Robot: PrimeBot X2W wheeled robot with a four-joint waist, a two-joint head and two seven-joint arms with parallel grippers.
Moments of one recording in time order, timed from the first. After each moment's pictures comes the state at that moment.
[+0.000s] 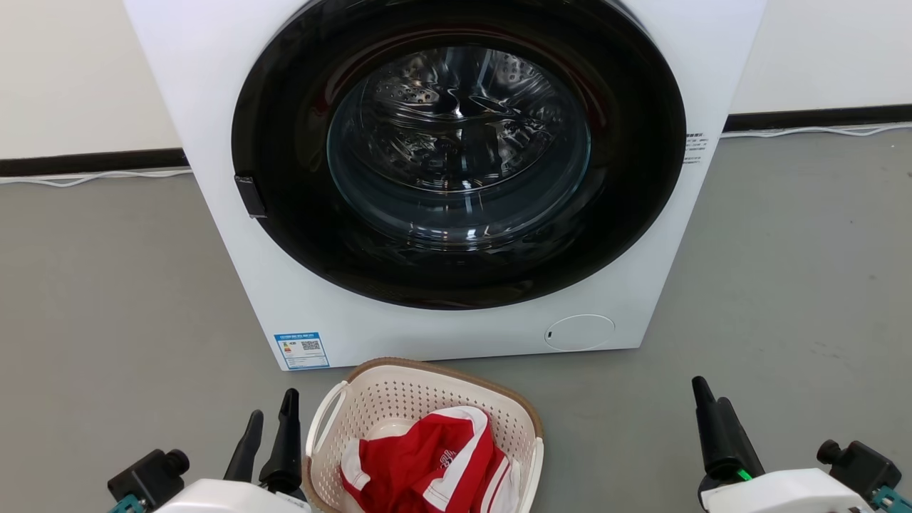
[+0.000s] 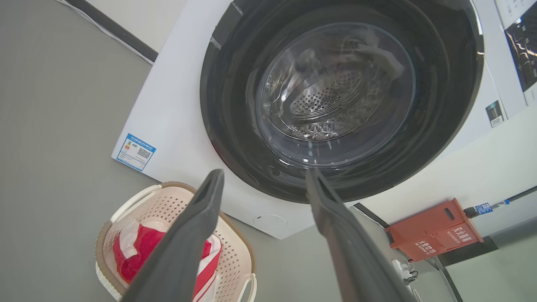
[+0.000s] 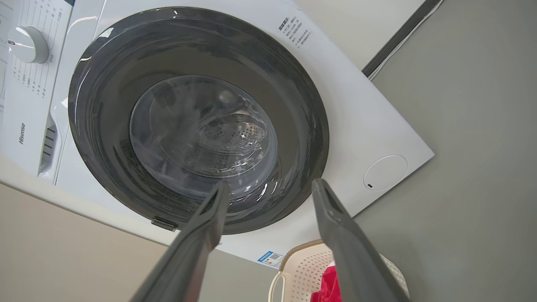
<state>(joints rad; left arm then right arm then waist) 0.08 0.04 -0.05 0.11 -0.80 0.00 -0.07 0.05 -0.03 -0.01 0.21 0.90 0.12 -0.07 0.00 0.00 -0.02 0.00</state>
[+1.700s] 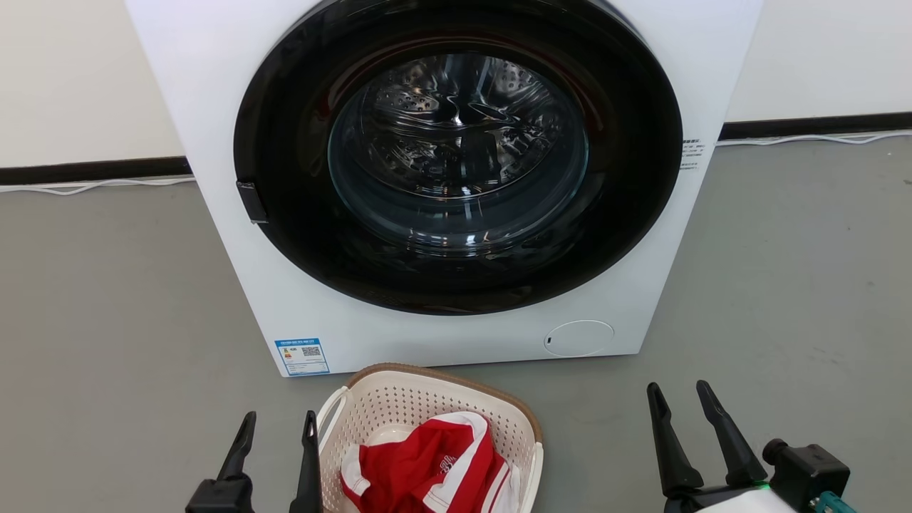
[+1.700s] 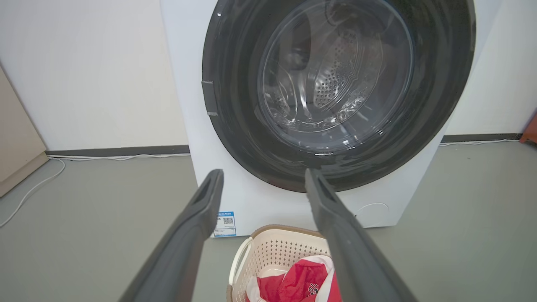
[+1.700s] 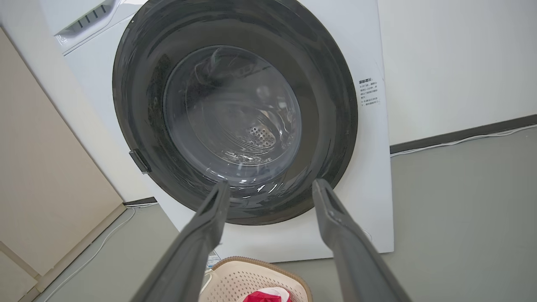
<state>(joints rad) 0.16 0.14 -0.21 0.01 -0.21 0.18 -0.21 0.08 -0.04 0.06 0.14 0.31 0.12 -0.21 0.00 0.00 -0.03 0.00</state>
